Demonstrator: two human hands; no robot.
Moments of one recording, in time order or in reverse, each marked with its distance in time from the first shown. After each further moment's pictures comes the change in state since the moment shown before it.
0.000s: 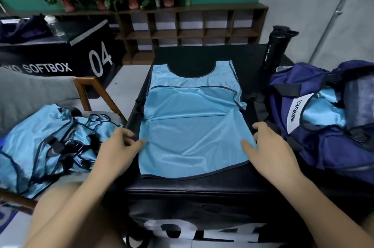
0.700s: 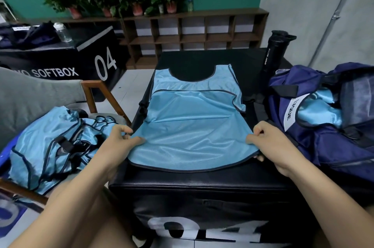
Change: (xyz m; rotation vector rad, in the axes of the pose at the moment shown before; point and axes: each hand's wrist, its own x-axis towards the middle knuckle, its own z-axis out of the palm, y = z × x) left_hand 0.002 0.000 -0.022 -0.482 -0.212 -0.248; right_hand 0.012 0.000 -0.016 0.694 -0.217 0.235
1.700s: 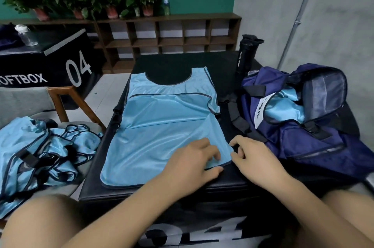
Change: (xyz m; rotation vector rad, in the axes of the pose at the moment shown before) left_hand -0.060 0.026 0.192 0.786 -0.379 1.016; right_hand -0.031 0.036 -0.021 -0.711 0.088 -0.323
